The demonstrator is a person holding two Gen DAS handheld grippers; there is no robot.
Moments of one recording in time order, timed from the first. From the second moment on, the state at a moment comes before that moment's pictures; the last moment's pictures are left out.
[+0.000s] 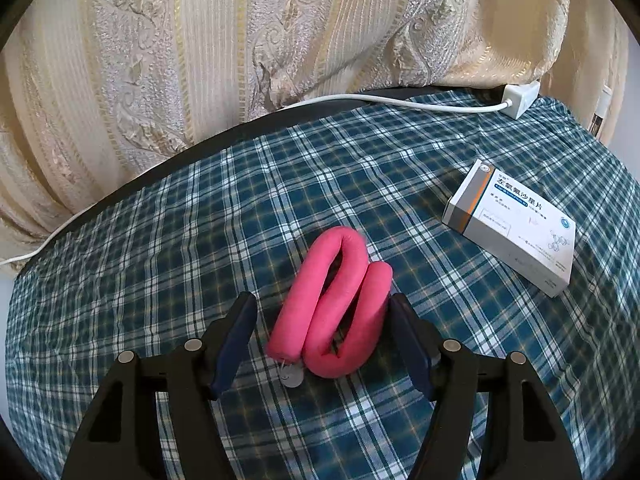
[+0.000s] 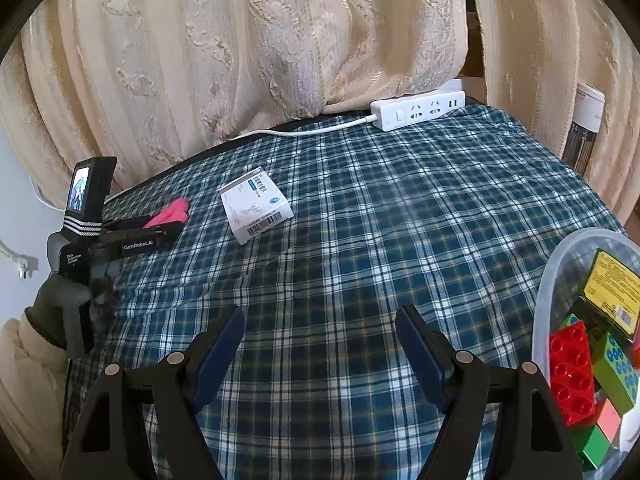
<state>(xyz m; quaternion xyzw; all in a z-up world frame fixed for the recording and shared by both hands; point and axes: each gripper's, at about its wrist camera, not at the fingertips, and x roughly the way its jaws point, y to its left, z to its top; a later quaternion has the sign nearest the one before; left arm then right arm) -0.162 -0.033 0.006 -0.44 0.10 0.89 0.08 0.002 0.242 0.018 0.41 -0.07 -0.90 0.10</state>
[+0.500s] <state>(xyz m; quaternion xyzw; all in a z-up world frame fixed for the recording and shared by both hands) -0.151 -0.039 0.014 -0.42 0.06 0.90 0.07 -0.029 0.222 0.015 0.42 -0.07 -0.90 0.12</state>
